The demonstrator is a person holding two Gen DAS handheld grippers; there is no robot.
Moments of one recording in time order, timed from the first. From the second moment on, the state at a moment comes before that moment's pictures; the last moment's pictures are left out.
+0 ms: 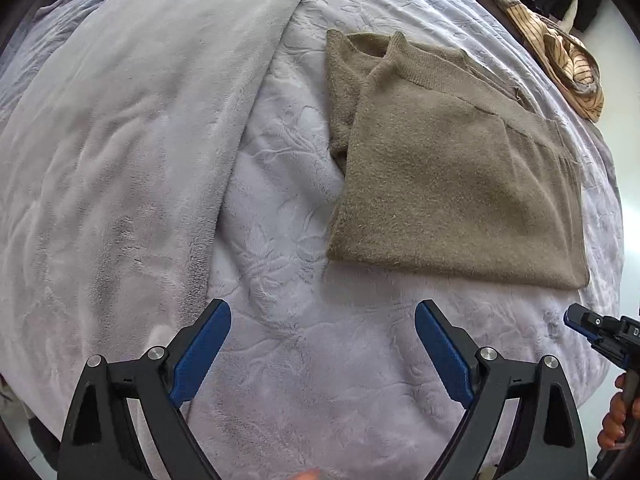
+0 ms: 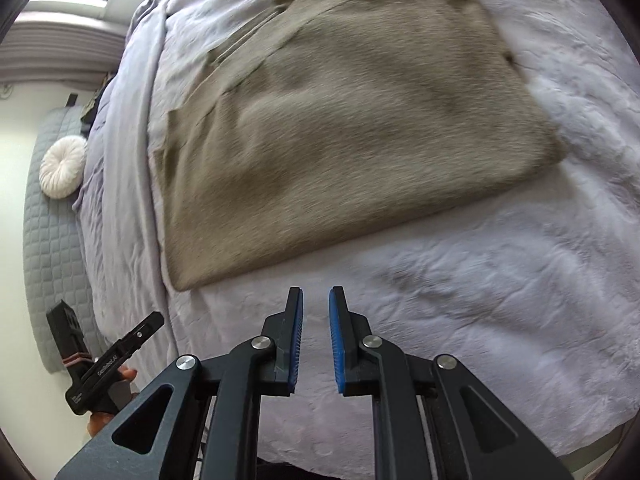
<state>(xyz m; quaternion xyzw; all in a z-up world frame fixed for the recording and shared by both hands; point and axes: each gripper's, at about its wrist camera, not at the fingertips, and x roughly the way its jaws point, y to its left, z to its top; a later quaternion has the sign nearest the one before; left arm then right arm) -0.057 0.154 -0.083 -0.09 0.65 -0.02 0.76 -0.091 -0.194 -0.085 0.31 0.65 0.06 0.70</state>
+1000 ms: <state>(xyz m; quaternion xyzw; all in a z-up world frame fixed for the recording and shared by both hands) -0.061 0.186 -0.096 -0.06 0.67 -0.03 0.74 -0.076 -0.078 -0.133 0.41 0.67 0.12 0.61</state>
